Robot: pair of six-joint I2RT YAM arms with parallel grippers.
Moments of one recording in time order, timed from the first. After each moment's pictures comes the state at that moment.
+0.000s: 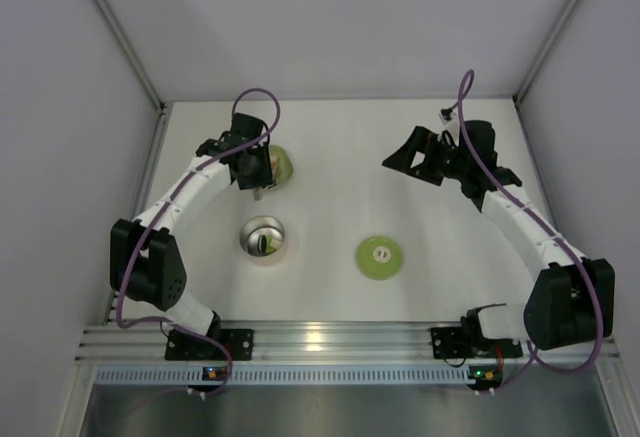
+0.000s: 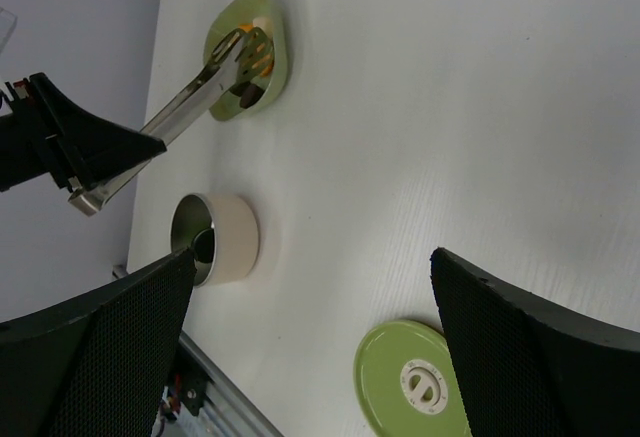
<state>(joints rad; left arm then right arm) -0.33 1.59 1.33 -0.74 -0.10 -0.45 0.18 1.31 0.99 -0.21 -0.52 0.58</state>
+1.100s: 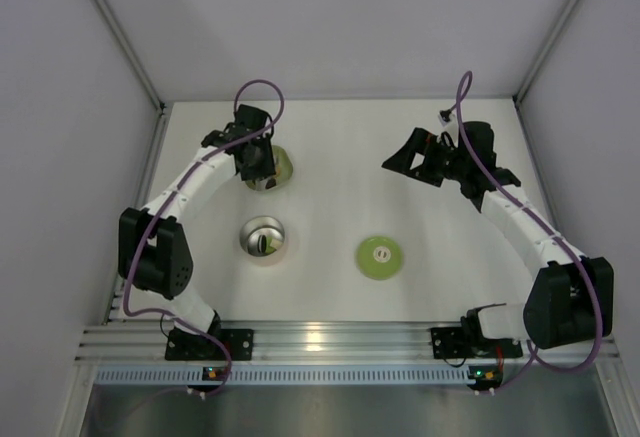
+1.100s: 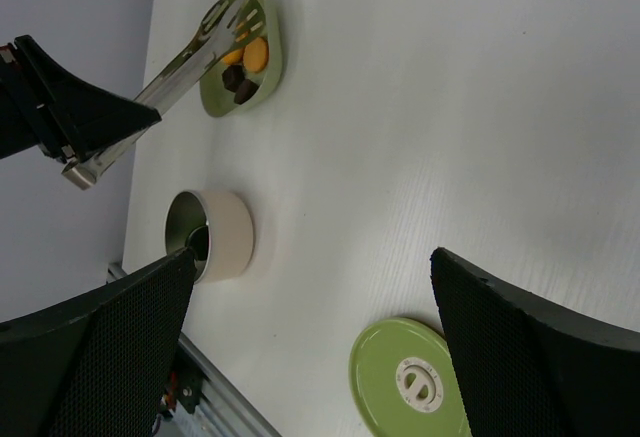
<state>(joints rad) -0.33 1.66 1.41 -0.73 -0.15 -0.45 0.18 1.32 0.99 -0.20 -0.52 0.57</state>
